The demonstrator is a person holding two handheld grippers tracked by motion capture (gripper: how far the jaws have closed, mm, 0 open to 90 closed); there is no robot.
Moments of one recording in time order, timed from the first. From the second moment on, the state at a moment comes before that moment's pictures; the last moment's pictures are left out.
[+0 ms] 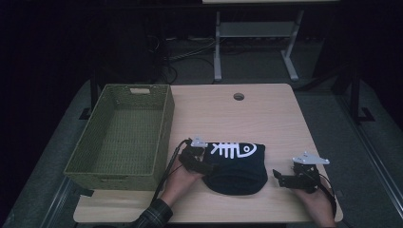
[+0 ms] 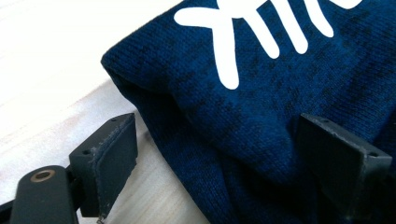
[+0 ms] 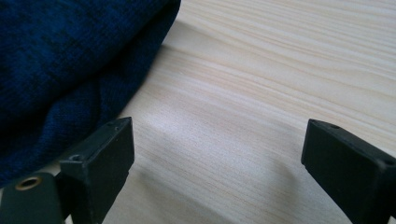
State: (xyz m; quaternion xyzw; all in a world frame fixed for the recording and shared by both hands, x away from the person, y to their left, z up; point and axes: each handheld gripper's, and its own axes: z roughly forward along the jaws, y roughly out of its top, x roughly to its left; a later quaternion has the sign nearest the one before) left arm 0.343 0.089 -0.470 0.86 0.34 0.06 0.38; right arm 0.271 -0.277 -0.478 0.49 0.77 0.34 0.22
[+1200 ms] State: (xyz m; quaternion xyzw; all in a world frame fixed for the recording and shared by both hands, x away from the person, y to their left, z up) left arm 0.341 0.090 -0.467 0.86 0.31 0.00 0.40; right arm 0.275 -0.275 -0.482 0.50 0.77 0.33 0.20
